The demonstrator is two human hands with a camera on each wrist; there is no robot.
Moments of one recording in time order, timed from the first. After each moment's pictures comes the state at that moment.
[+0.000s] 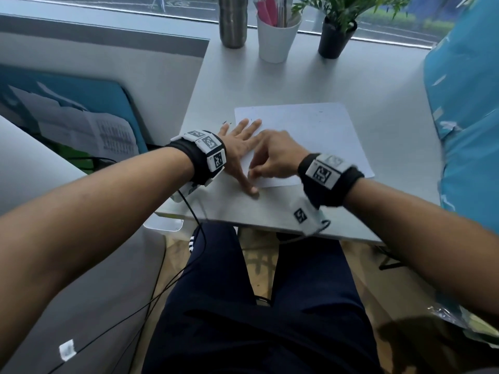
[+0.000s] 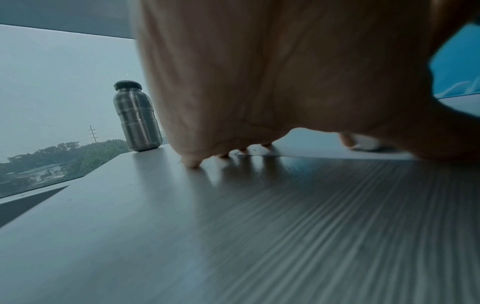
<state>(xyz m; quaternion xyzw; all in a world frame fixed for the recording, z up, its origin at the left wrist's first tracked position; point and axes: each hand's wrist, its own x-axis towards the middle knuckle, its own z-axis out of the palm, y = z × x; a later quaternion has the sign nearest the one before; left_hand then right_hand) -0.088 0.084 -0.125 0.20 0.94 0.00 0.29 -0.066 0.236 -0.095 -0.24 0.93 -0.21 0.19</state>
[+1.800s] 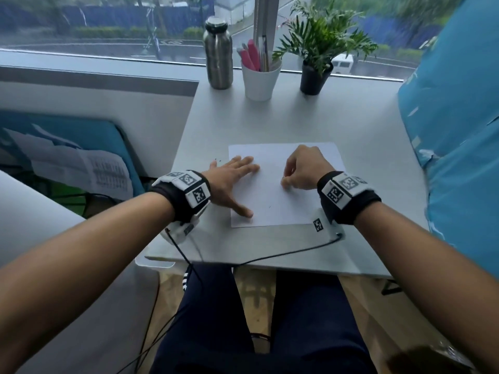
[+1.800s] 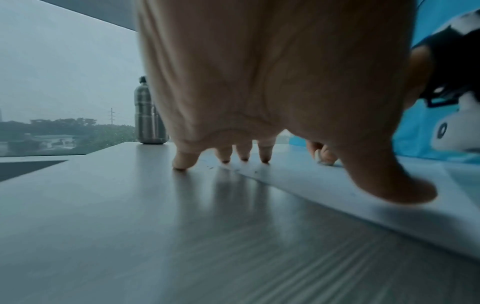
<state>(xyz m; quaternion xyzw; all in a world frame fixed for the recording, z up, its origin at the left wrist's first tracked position) -0.098 0.080 -0.117 0.22 0.93 0.09 0.27 -0.116 0.299 -0.092 -0.07 0.97 -0.19 0.14</state>
